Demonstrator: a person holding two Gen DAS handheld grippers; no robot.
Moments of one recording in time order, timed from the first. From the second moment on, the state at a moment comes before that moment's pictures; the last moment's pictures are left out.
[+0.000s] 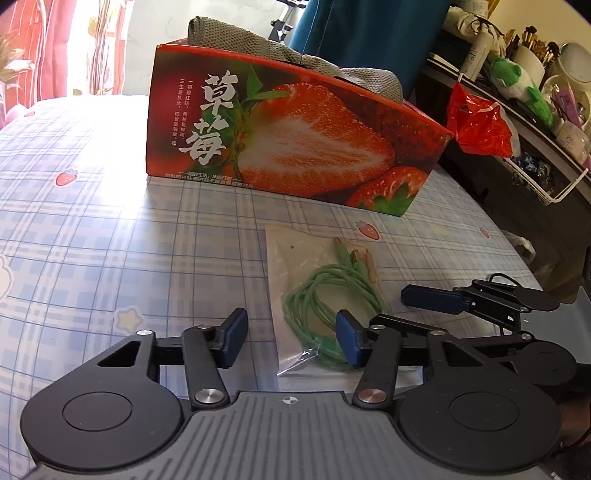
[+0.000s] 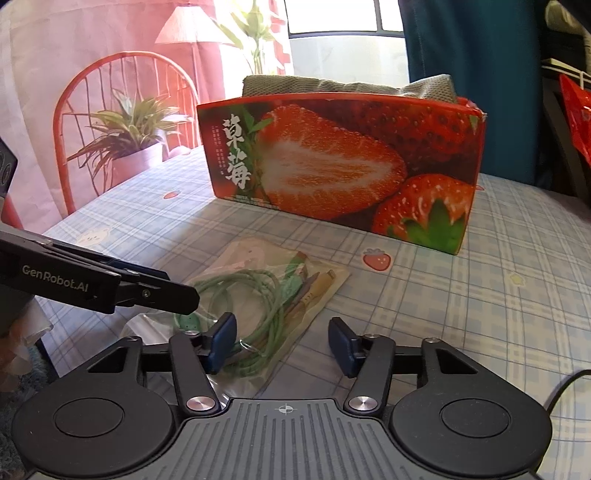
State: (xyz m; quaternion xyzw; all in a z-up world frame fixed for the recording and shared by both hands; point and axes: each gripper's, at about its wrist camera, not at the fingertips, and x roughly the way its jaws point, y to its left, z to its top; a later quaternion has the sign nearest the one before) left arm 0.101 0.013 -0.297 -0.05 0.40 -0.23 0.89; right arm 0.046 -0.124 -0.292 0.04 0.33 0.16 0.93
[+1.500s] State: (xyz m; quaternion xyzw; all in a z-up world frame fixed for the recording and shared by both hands) left arm 0.108 0.016 -0.304 -0.12 0.41 -0.27 0.86; right arm 0.045 -0.135 -0.291 0.11 0.36 0.15 0.91
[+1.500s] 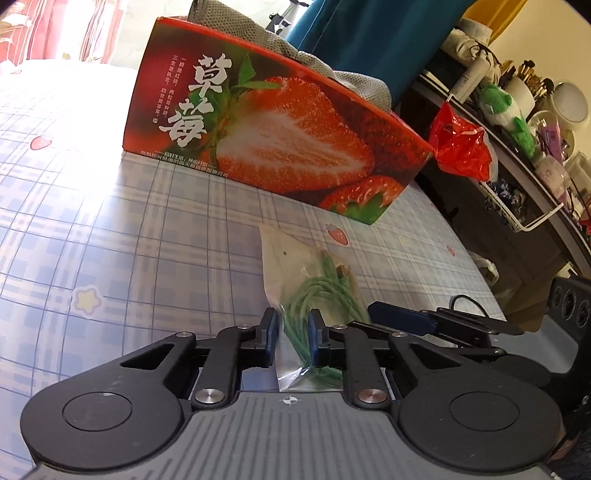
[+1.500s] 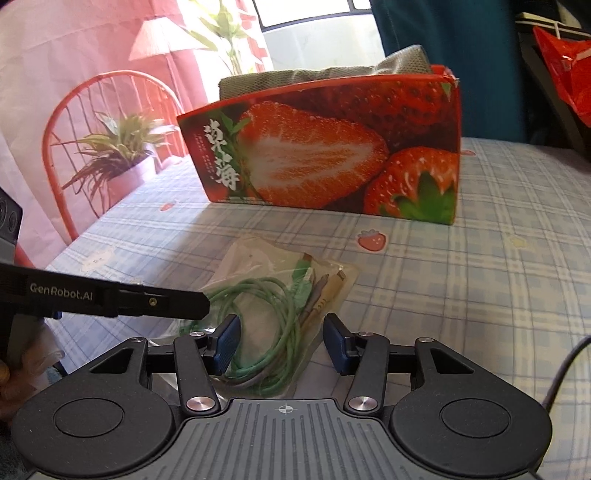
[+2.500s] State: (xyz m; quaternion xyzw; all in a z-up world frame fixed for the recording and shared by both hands) left arm 0.107 0.015 -0.302 -0.12 0.40 -0.30 0.86; right arm 0.044 -0.156 -0.290 0.22 0.35 0.13 0.90
